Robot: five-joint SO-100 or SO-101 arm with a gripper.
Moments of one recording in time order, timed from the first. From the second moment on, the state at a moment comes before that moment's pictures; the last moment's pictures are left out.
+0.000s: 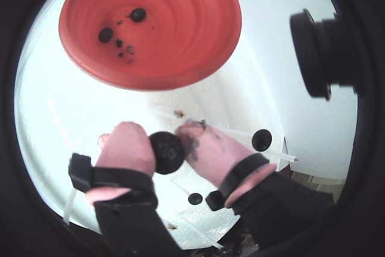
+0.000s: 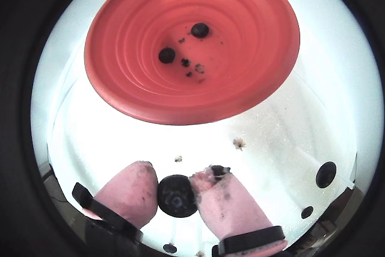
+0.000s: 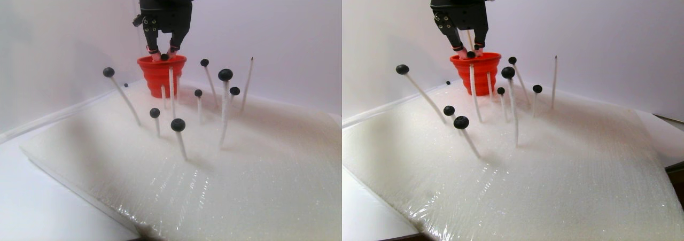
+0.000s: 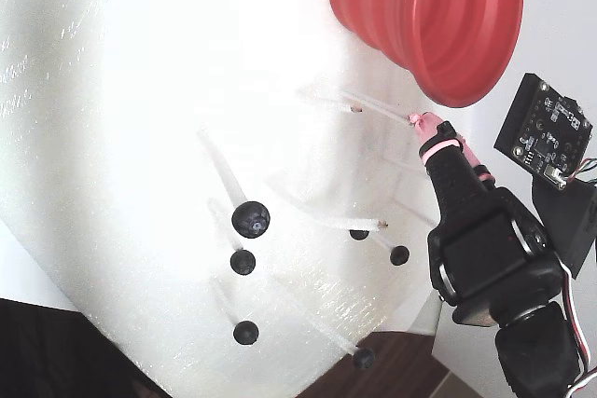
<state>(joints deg) 1.4 108.5 131.5 -13.0 -102.0</state>
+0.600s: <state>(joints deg) 1.3 107.5 126.5 -12.7 -102.7</state>
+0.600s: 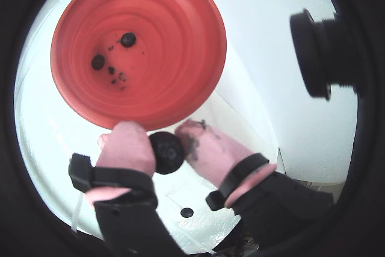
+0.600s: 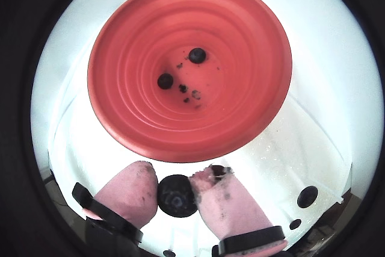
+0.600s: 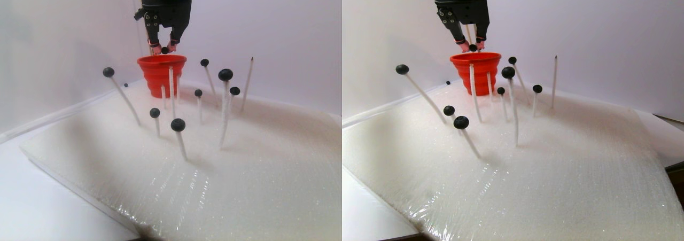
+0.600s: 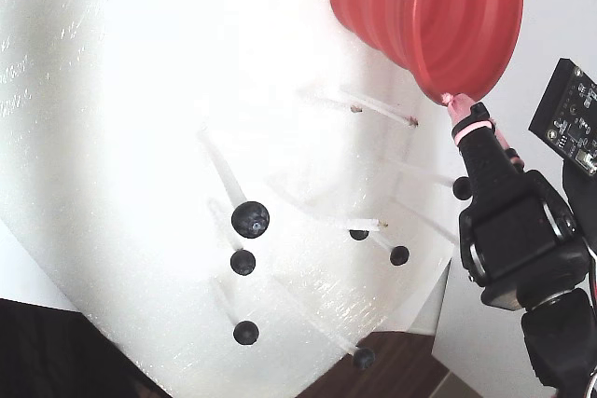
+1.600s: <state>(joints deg) 1.3 98.4 118.0 -18.2 -103.9</state>
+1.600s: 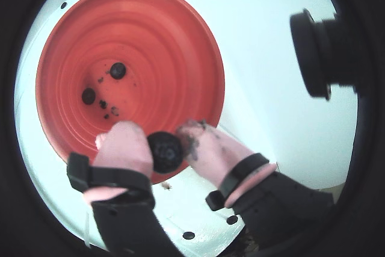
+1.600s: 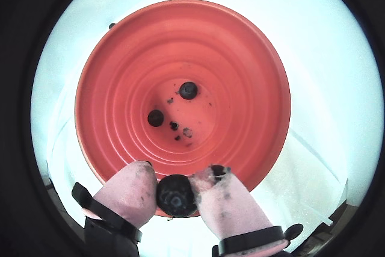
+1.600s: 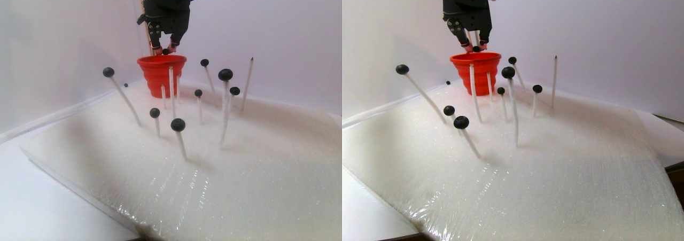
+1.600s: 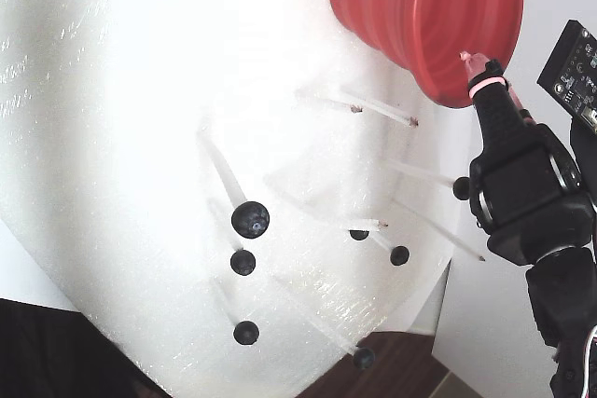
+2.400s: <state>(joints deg) 2.6 101.7 120.8 -14.2 -107.0</state>
